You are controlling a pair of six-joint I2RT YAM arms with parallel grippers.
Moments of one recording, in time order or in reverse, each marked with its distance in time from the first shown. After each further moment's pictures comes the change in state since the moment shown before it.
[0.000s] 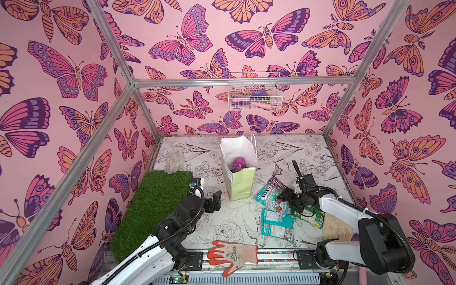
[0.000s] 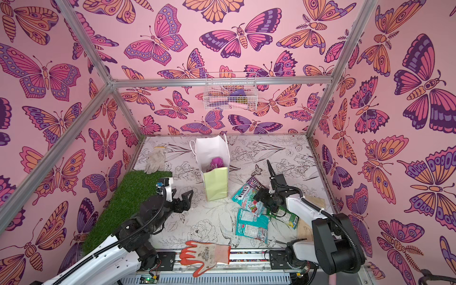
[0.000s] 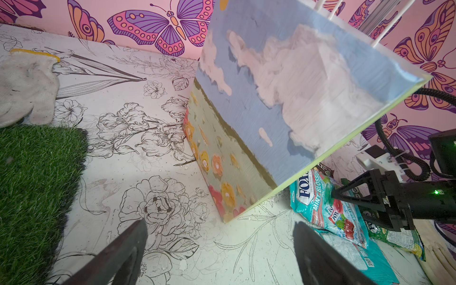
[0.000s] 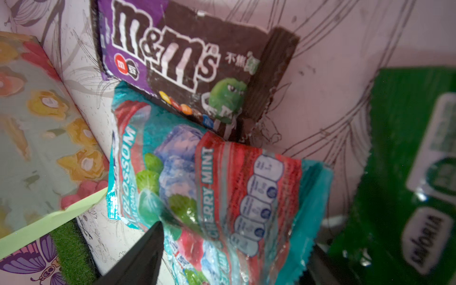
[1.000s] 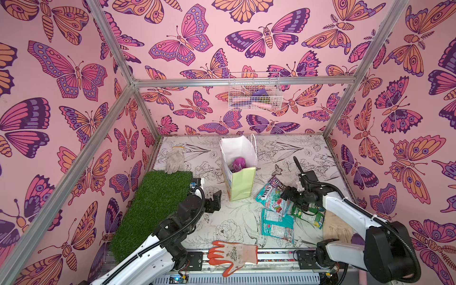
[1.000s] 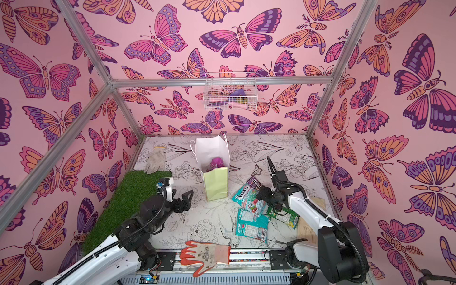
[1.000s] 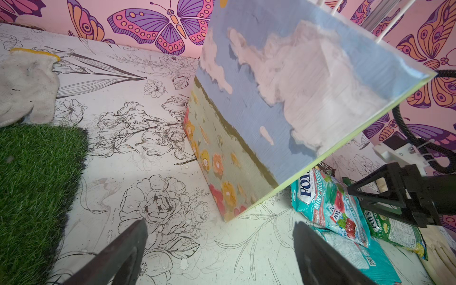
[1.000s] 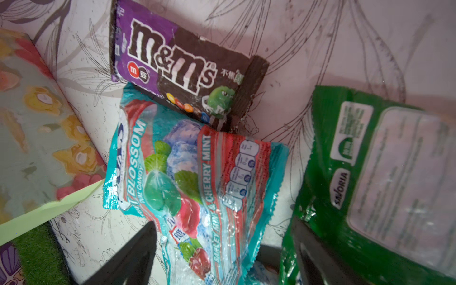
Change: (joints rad) left arm 0.000 0.005 0.001 -0.002 0.000 0.000; right arm 0.002 -0.057 0.089 -0.196 0.088 -0.076
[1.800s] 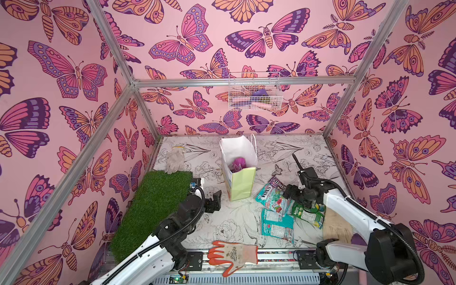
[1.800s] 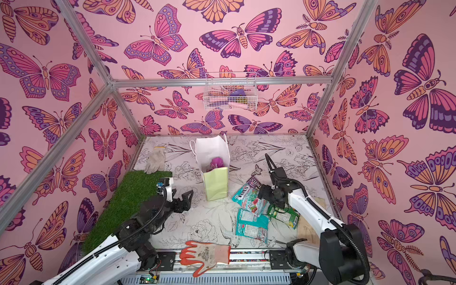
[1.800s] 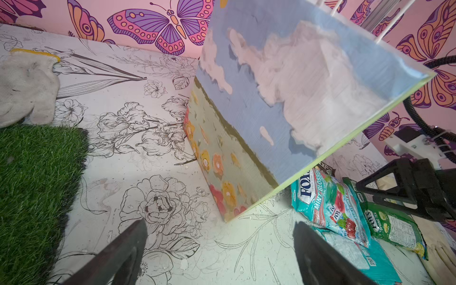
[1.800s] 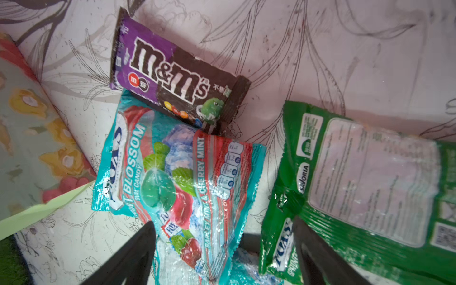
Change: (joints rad) left arm 0.000 -0.001 0.000 0.000 0.000 0.003; right arm 0.019 -0.018 0.081 -0.136 0.103 -0.032
